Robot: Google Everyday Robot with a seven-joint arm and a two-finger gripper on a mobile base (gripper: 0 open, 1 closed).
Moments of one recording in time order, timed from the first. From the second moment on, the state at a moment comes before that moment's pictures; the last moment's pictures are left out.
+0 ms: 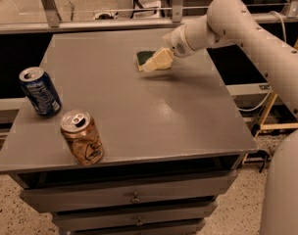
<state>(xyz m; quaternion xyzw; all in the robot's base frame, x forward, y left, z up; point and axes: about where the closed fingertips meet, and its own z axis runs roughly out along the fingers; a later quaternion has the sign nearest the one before) 0.757 -0.052 0.864 -0.48 0.75 0.17 0.43</state>
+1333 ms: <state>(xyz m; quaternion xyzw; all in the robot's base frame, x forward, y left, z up) 0.744 -0.064 0.886 -0.49 0.73 0.19 0.43</state>
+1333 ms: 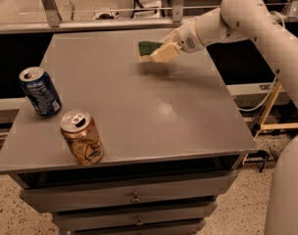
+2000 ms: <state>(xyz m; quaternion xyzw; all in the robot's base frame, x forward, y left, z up) 0.682 -0.045 0.970 -0.57 0.66 0.20 0.44</state>
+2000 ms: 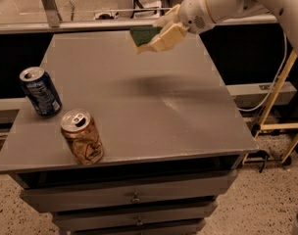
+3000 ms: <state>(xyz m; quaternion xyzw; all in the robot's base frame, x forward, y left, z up) 0.580 0.038 0.926 -0.65 0.63 0.18 0.38</state>
